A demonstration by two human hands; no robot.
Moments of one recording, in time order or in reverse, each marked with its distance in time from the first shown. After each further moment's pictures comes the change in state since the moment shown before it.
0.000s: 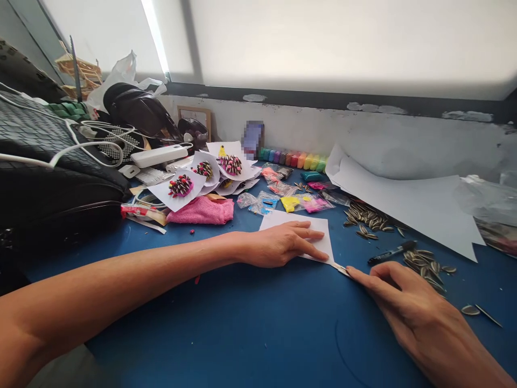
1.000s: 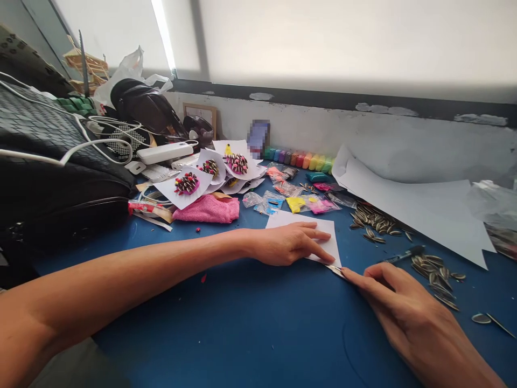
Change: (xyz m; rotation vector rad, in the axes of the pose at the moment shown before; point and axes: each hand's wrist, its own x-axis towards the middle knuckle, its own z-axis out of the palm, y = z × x) left_hand 0.001 -0.001 -0.005 -0.019 -0.022 0.034; right_hand 0.013 -0.019 0.004 -0.017 0.011 -0.068
